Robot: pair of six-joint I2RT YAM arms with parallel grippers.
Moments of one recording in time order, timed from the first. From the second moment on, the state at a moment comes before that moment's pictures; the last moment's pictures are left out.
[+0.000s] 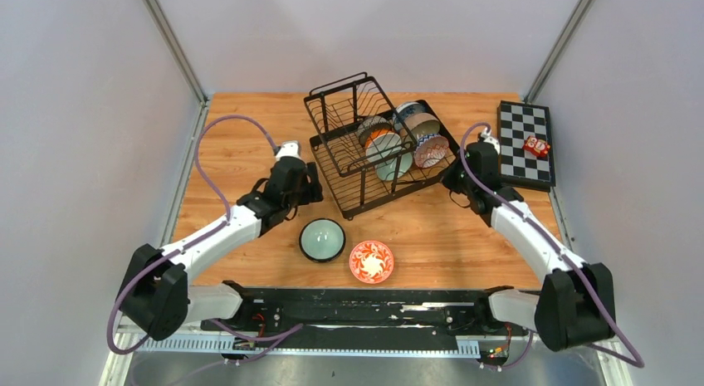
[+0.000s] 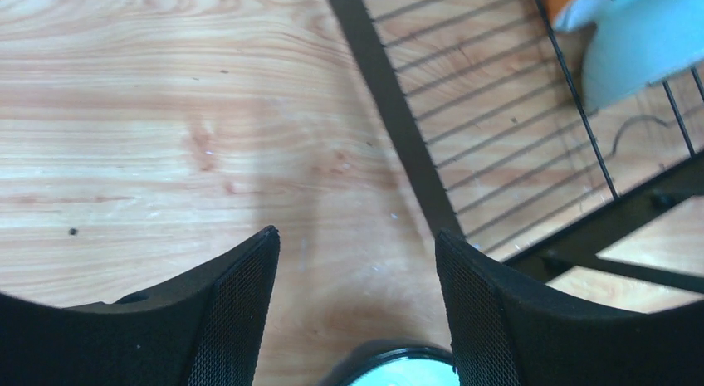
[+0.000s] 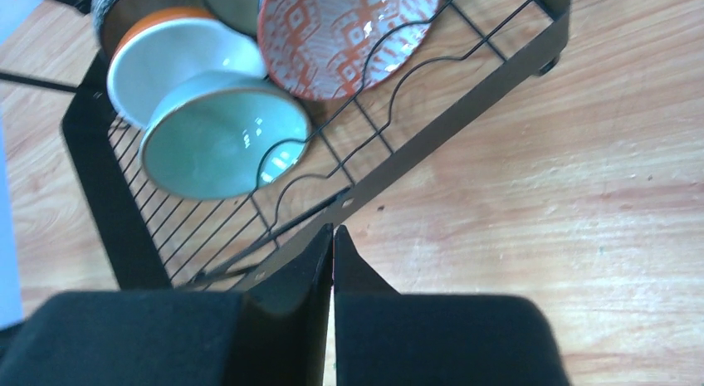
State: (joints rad) left arm -0.59 1.24 0.75 -0.16 -0.30 -0.53; right arm 0.23 1.22 0.78 -0.14 0.05 0.65
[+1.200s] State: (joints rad) left arm -0.13 2.06 1.41 0.11 0.29 -0.43; right arm 0.28 0.81 0.52 -0.12 -0.29 0.67
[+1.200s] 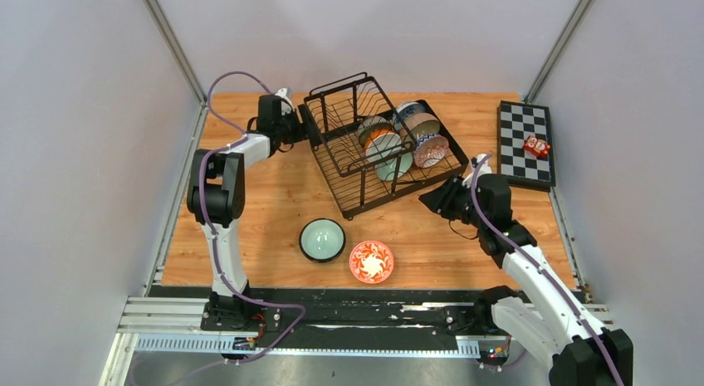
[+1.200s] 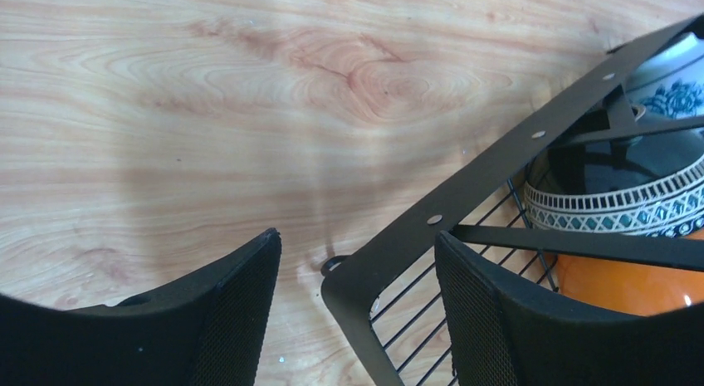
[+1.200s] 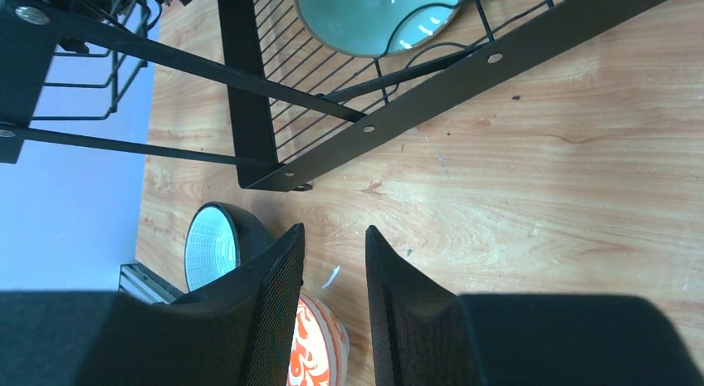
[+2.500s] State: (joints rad) left arm -0.16 2.11 1.37 0.16 0.41 -0.23; right arm 0.31 1.36 0.62 0.06 -0.14 0.76
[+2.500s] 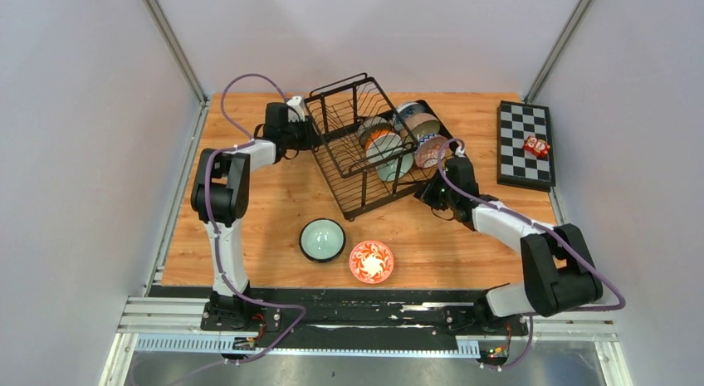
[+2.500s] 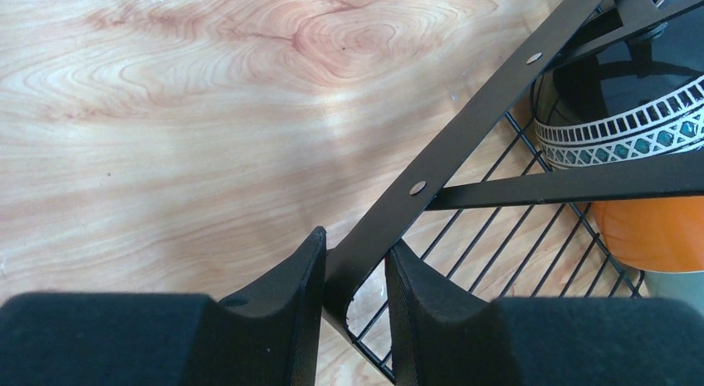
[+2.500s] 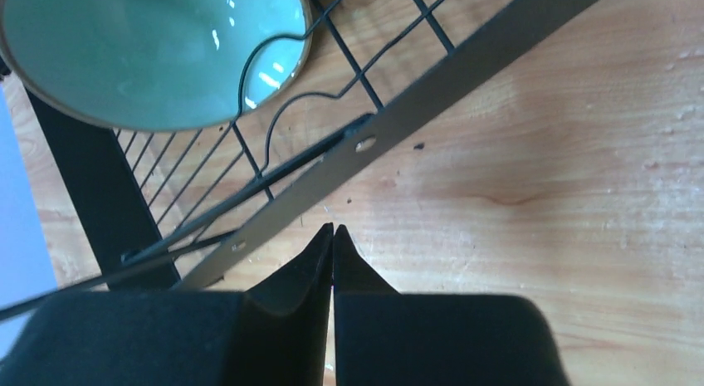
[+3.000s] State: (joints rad) left arm -0.19 1.91 1.11 0.25 0.27 -0.35; right arm 0.31 1.49 0.70 0.06 -0.05 0.75
